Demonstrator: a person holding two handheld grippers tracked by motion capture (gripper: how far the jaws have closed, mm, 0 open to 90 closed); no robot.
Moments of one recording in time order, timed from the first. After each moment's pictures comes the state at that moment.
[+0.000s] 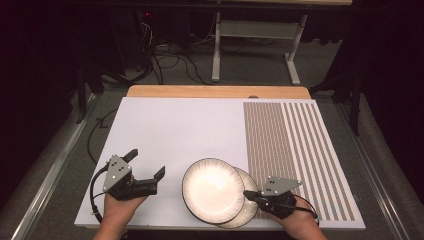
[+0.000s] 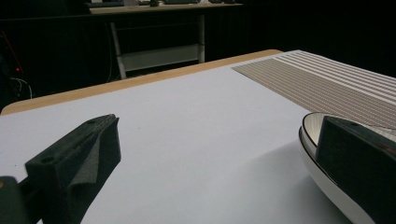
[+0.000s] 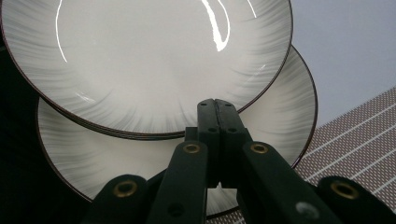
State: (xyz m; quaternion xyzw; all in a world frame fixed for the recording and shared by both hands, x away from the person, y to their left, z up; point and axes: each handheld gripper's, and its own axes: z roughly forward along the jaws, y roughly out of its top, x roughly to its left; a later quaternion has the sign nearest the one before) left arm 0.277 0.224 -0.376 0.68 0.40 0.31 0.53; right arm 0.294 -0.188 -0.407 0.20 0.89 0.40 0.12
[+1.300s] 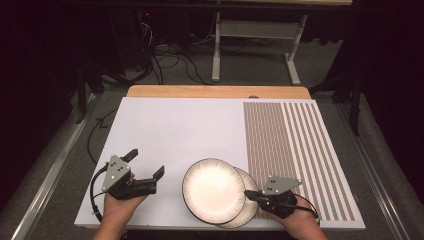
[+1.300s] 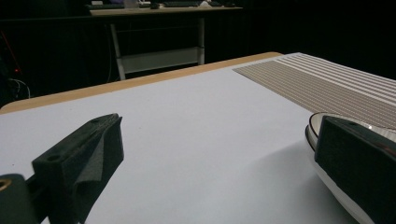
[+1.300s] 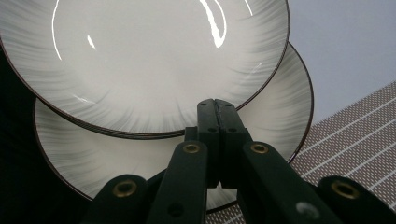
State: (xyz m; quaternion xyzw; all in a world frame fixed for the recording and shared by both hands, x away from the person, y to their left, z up) left arm 0.280 0.228 -0.383 0.67 0.40 0.31 0.54; right arm 0.295 -0.191 -0.408 0.20 0.89 0.40 0.12
